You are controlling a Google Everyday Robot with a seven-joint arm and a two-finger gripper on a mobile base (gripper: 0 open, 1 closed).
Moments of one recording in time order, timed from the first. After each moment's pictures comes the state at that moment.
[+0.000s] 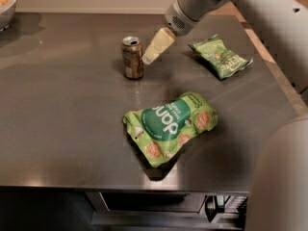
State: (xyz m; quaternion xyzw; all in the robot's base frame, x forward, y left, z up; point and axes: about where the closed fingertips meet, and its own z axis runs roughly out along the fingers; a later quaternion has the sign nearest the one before) arm 0.701 -0.024 0.925 -0.52 0.79 0.12 0.30
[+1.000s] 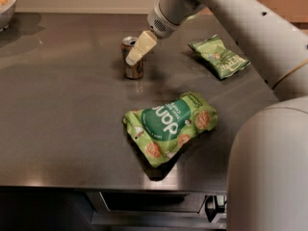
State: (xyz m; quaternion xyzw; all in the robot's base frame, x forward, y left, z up) arm 0.718 0.028 0.909 -0.53 0.78 0.14 0.30
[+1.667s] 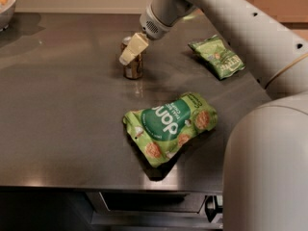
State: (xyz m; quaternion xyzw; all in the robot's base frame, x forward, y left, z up) arm 0.715 0.050 0.907 -0.54 0.77 0.16 0.30
